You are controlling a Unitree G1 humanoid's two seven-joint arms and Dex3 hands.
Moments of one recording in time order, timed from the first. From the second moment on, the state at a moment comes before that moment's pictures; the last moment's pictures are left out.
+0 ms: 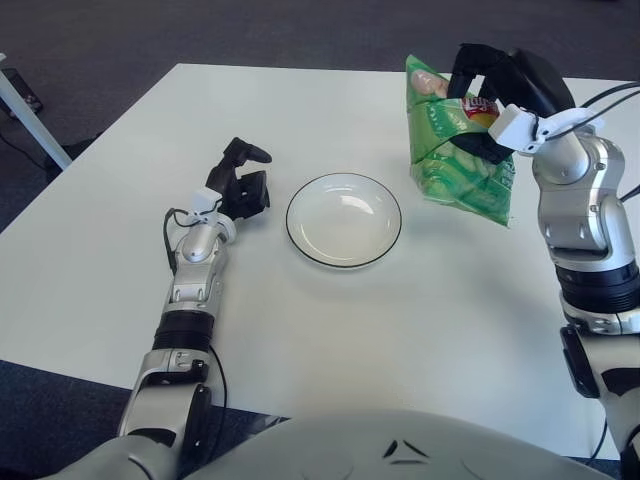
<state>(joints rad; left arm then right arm) -0.27 0.16 0.10 0.33 -0.11 -0.30 -0.18 -0.65 -0.51 0.17 -0.36 -0.69 0.43 0.43</state>
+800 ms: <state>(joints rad) -0.29 0.15 0.10 0.35 -0.11 -0.30 -0.18 -0.78 -0.48 0.25 -0.05 -0.62 -0.09 0.21</state>
